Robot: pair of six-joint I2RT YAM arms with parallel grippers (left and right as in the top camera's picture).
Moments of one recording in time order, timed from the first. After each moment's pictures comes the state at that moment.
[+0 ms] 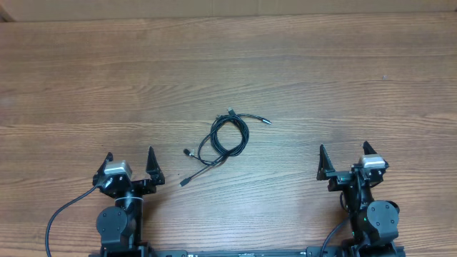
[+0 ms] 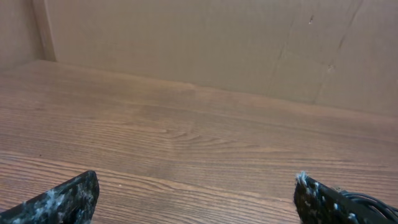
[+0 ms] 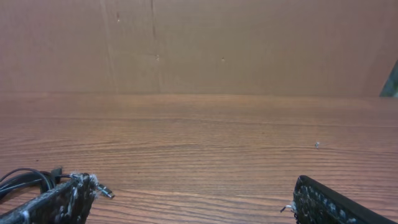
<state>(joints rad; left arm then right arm) 0.07 0.01 0.01 -0.08 -0.02 -0.14 0.16 0.01 0.05 -0.11 0.08 0.03</state>
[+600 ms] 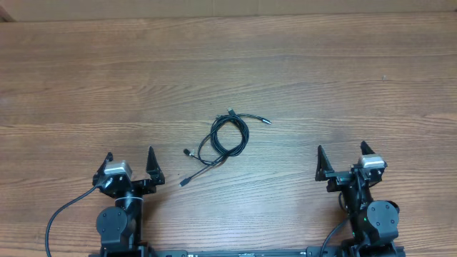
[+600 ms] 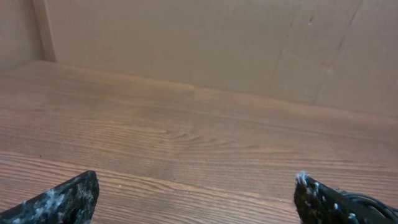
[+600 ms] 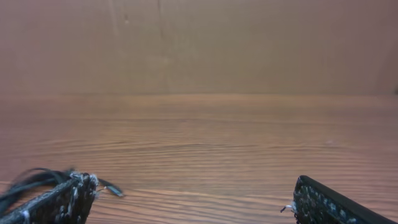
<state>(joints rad) 0.07 0.01 0.01 -0.07 -0.02 -0.14 0.16 0.01 0.05 -0.11 0.04 0.07</state>
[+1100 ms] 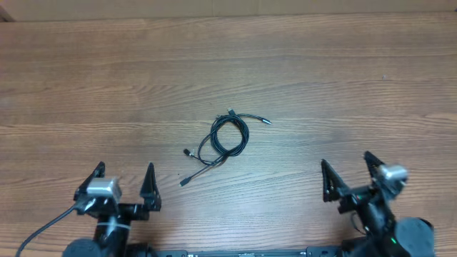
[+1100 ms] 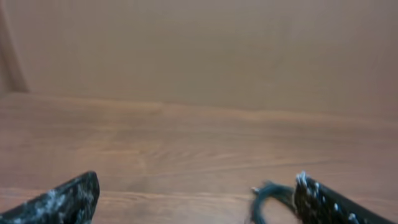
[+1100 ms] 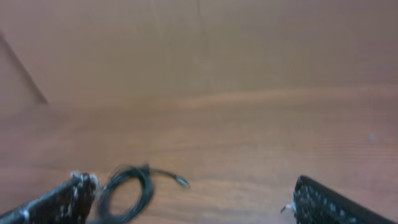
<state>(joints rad) 0.07 0.05 0.59 -0.64 0.15 -0.11 0.16 0.02 0.48 -0.59 -0.11 0.18</state>
